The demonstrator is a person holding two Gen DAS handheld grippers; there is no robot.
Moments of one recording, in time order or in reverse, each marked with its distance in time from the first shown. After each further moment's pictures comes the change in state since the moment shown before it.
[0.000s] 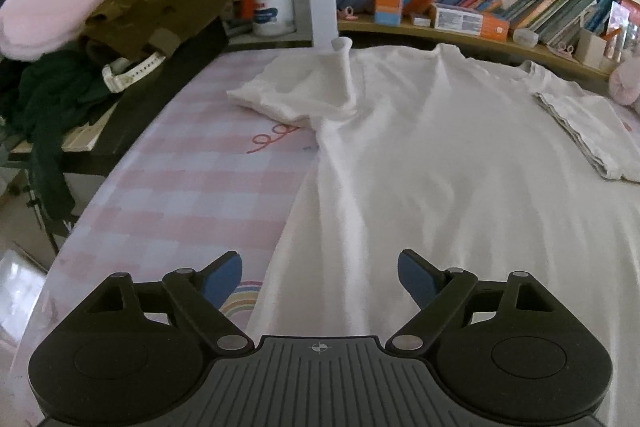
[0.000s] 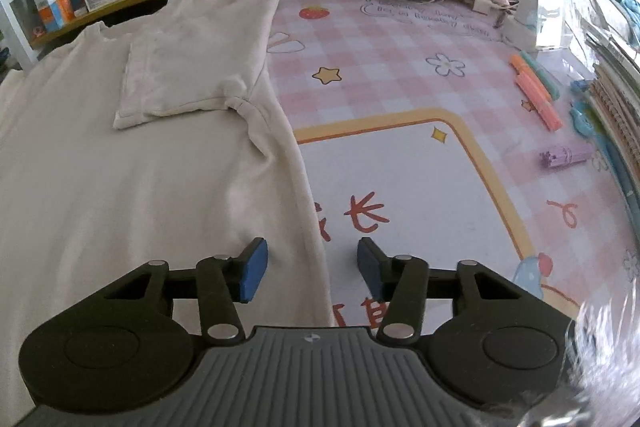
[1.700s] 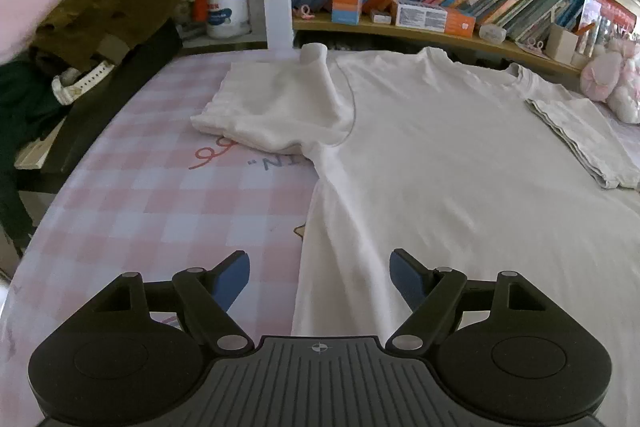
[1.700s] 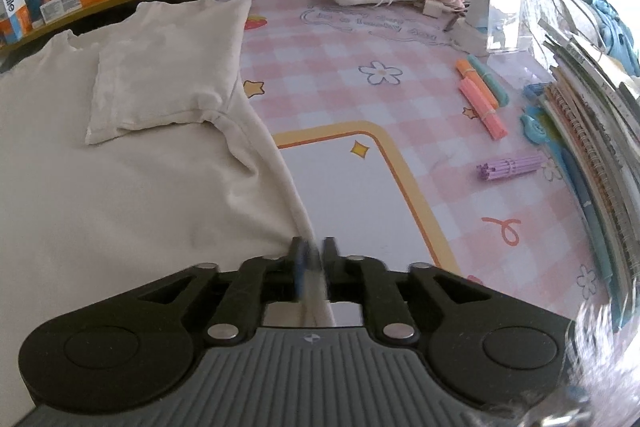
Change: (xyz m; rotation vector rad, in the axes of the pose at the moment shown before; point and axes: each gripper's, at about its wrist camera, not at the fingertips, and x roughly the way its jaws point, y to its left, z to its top) left arm 0.022 -0.017 0.017 0.040 0.014 -0.118; right arm -0.003 -0.033 0.008 0.036 -0.024 -0.108
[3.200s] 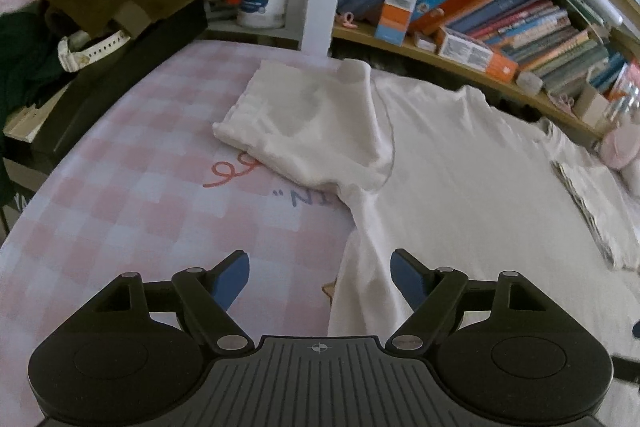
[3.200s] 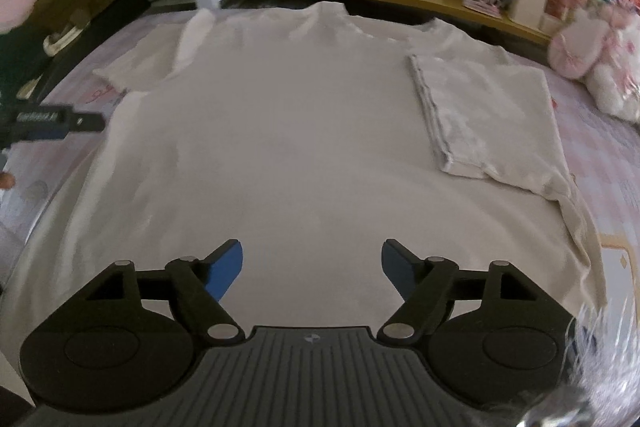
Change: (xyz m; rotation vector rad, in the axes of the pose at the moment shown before) left arm 0.030 0.039 0.031 -0.214 0.011 -0.040; right arm -0.038 0.216 -0.008 -0.388 -0.027 0.371
